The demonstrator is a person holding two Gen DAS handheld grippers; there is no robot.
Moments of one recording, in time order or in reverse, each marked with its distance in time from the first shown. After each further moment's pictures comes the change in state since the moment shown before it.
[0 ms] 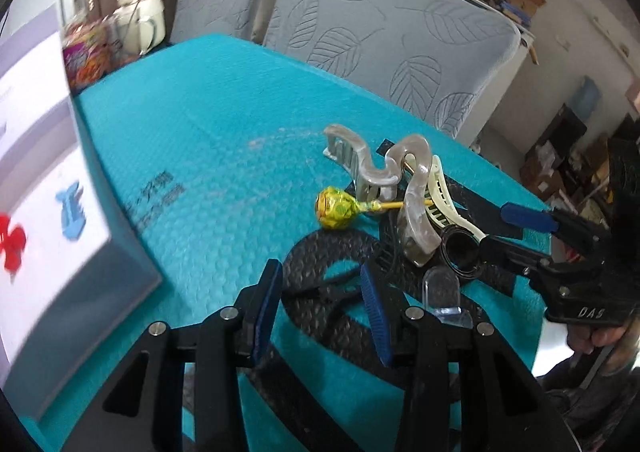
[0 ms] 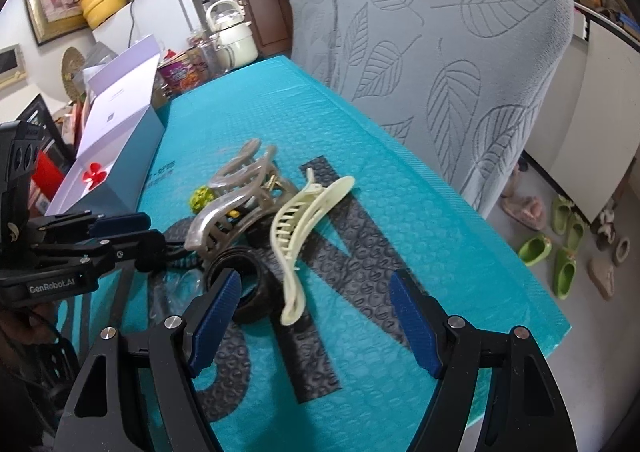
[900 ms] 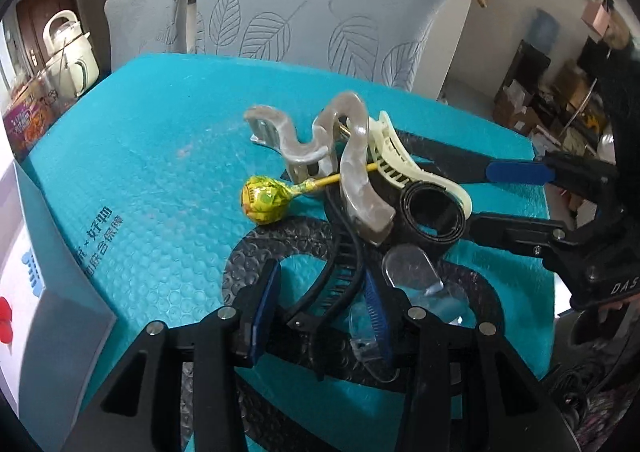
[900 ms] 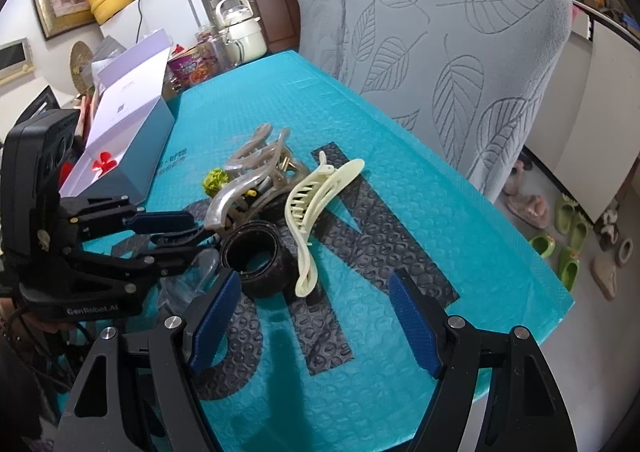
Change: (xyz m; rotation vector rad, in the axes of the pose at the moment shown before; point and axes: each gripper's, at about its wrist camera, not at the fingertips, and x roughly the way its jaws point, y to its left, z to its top) left arm 0.026 -0.037 -0.001 0.273 0.037 -0.038; right arm -0.007 0.003 -0.012 -0.008 0.009 0.018
